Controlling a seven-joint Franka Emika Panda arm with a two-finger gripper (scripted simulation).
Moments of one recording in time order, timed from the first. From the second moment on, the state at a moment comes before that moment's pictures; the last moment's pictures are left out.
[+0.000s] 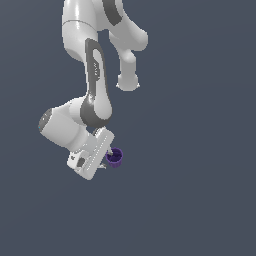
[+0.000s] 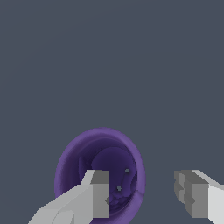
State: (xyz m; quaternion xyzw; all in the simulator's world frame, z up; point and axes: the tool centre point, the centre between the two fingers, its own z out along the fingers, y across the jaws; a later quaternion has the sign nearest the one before) arm 0.064 -0.087 0.090 -0.83 -0.49 -0.15 0.22
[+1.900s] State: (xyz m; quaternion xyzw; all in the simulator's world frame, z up) arm 0.078 -0.076 0.089 -0.83 -0.49 -0.18 0.21
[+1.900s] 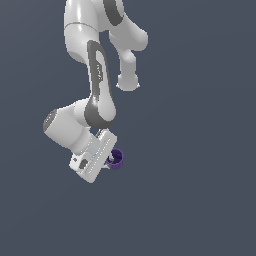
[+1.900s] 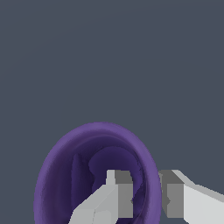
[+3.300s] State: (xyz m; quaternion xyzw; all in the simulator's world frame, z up) arm 0.152 -0.102 0.456 -0.88 -0.29 -0.37 -0.01
